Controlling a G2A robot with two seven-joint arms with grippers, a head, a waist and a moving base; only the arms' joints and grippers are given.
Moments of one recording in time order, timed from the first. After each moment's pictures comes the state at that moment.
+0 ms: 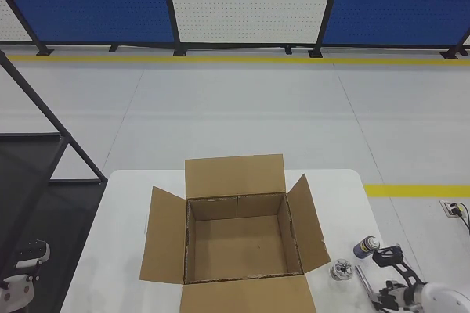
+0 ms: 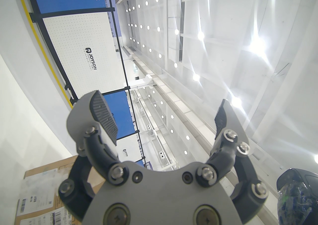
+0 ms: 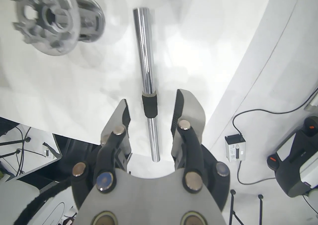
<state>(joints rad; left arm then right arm) 1.77 -1.27 -1.99 -2.04 -0.52 -0.49 -0.06 -1.38 -0.98 1.75 -1.80 -0.81 -0.20 1.30</state>
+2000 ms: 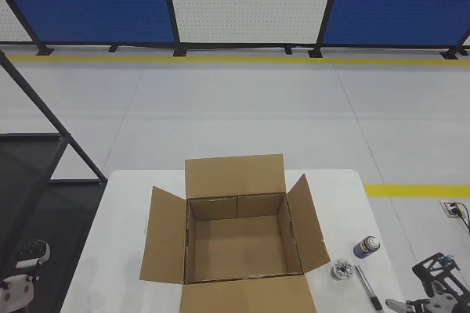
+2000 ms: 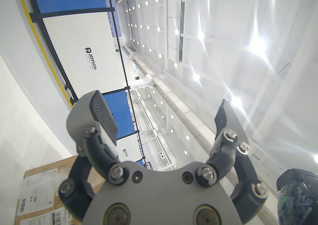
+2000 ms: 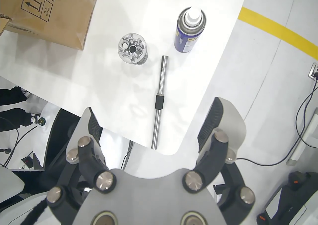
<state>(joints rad) 1.77 -1.27 -1.99 -2.04 -0.52 -0.49 -0.06 -1.72 -0.96 2.06 -2.11 -0.69 -0.41 1.11</state>
